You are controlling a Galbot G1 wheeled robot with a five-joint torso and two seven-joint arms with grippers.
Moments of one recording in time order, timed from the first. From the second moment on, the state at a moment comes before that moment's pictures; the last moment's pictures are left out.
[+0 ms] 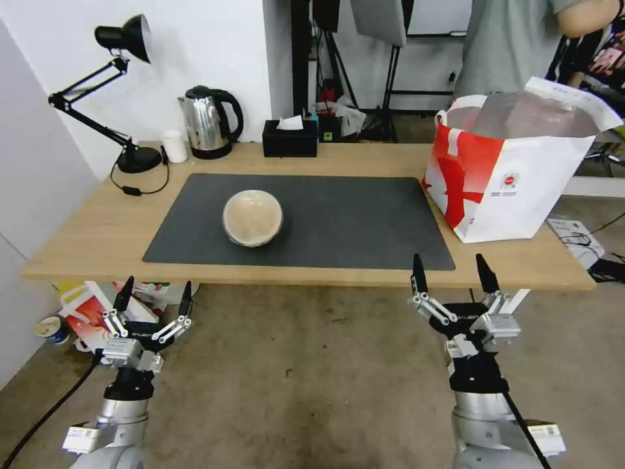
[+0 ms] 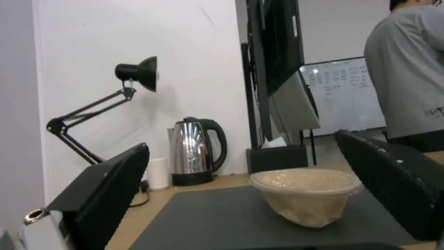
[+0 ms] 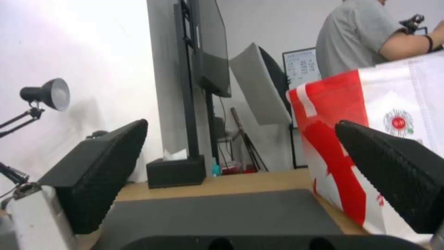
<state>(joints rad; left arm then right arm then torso) 1.70 -1.41 -0.76 -1.97 -0.35 -0.63 0.28 -1.77 1.26 0.35 2.27 0.11 0.51 0.26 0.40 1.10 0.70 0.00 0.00</state>
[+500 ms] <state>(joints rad) 1.70 -1.41 -0.76 -1.97 -0.35 -0.63 0.28 -1.81 1.29 0.31 2.21 0.03 0.60 0.29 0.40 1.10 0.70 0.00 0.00</state>
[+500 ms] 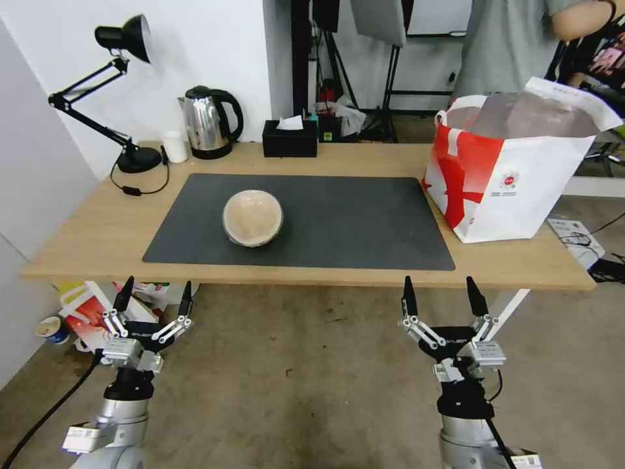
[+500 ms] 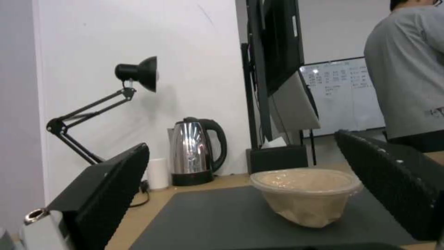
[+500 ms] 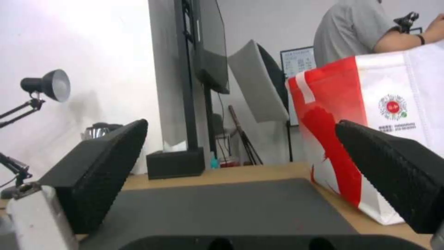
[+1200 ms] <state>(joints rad) 1.70 -1.41 -0.76 -1.97 -0.35 -0.63 0.28 -1.80 1.28 0.32 2.20 0.00 0.62 0.29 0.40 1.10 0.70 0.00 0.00</state>
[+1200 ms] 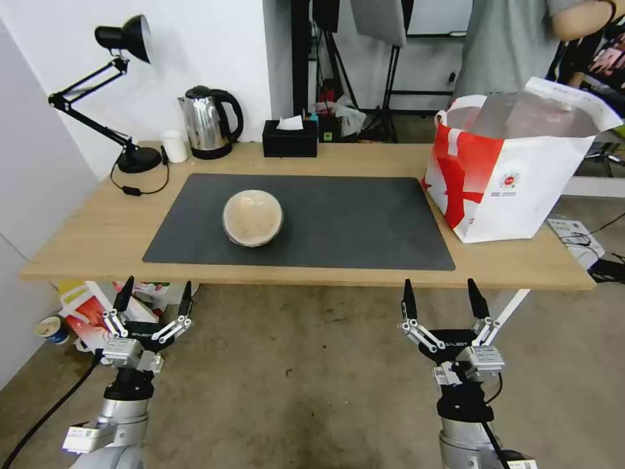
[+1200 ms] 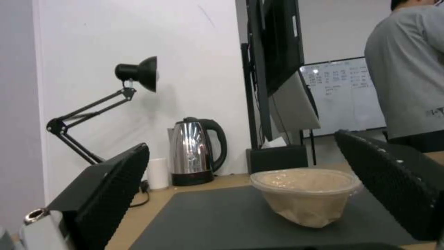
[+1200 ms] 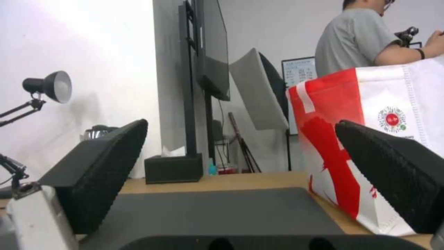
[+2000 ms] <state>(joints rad) 1.70 -1.41 -0.76 -1.97 -0.35 -0.63 0.28 -1.79 1.28 0.33 2.20 0.00 0.62 0.29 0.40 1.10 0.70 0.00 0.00</state>
